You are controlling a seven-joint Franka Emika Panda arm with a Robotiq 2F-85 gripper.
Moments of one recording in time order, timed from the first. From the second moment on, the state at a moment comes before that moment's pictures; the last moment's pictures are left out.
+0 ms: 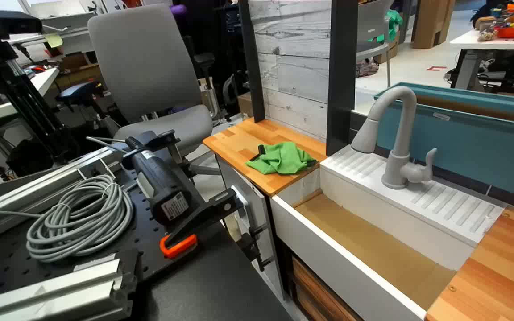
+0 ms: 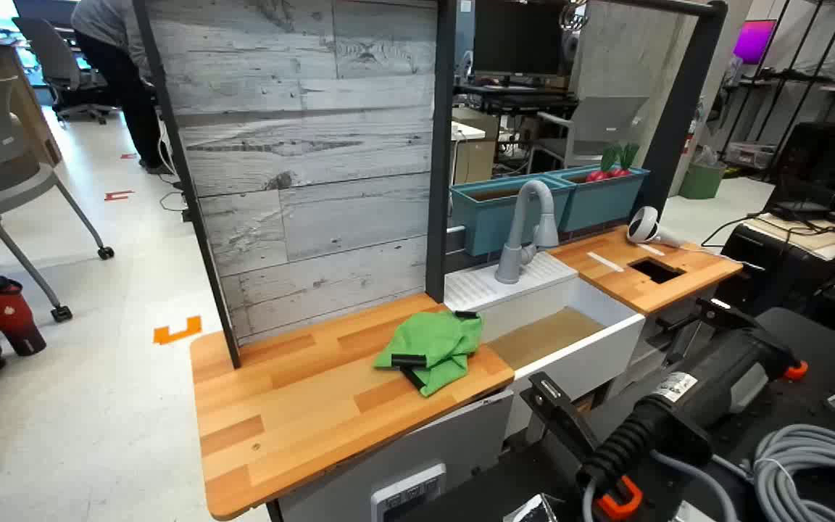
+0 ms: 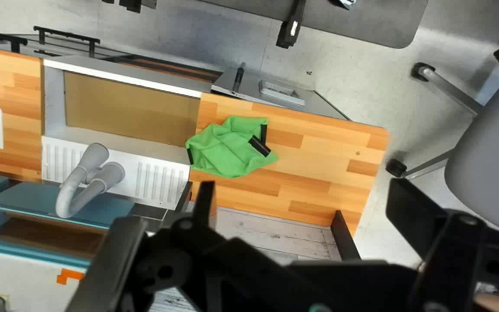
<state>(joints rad) 0.13 -0.32 0.19 -2.31 0.00 2.00 0.03</state>
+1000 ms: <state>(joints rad) 0.10 -0.19 0.17 -2.30 -0.03 2.15 0.09</state>
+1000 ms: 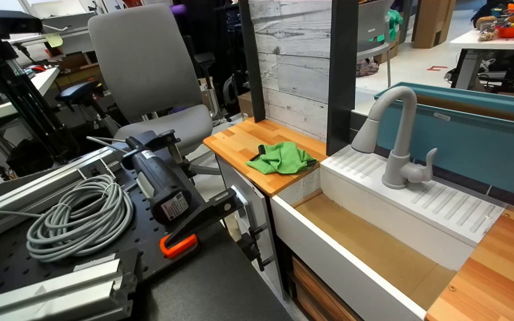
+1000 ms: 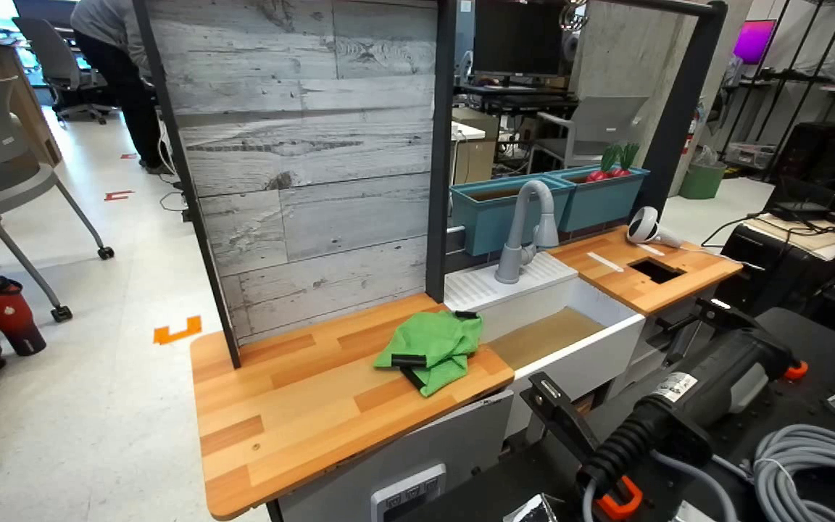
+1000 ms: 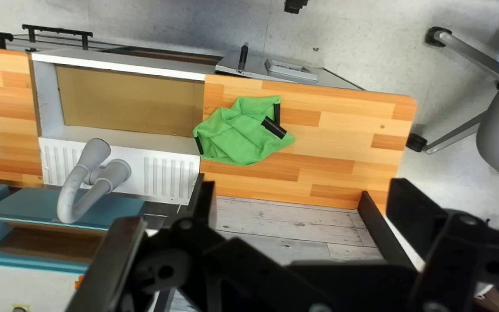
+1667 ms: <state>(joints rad) 0.03 0.24 0.02 -2.21 -0.08 2.37 0.20</state>
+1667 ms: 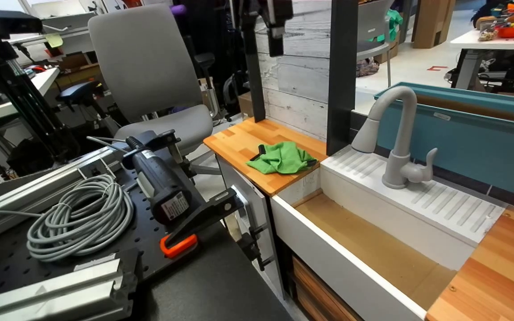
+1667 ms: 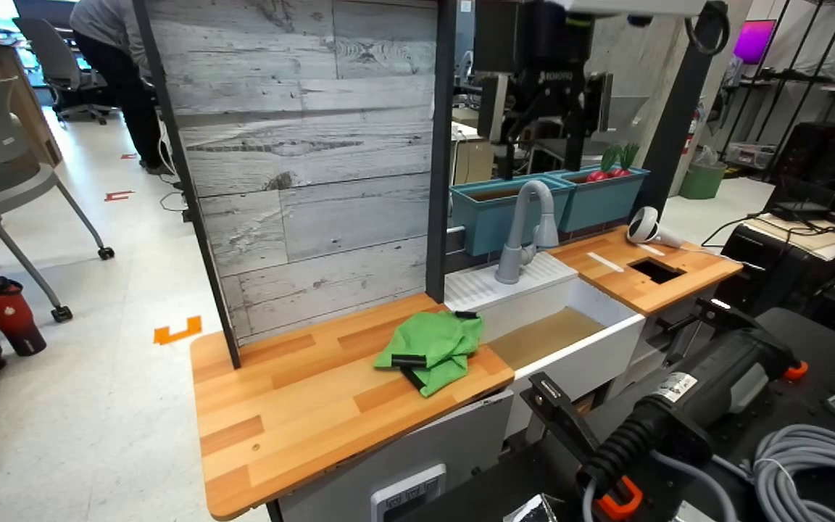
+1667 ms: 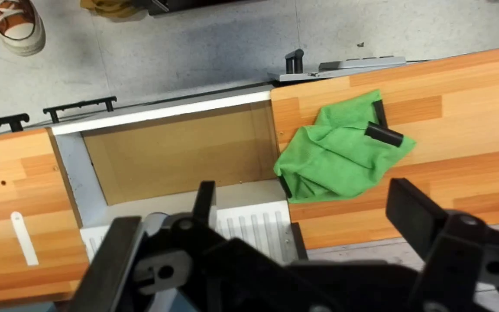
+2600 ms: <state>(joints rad) 0.05 0.85 -0.06 -1.81 -0.07 2.38 0.33</state>
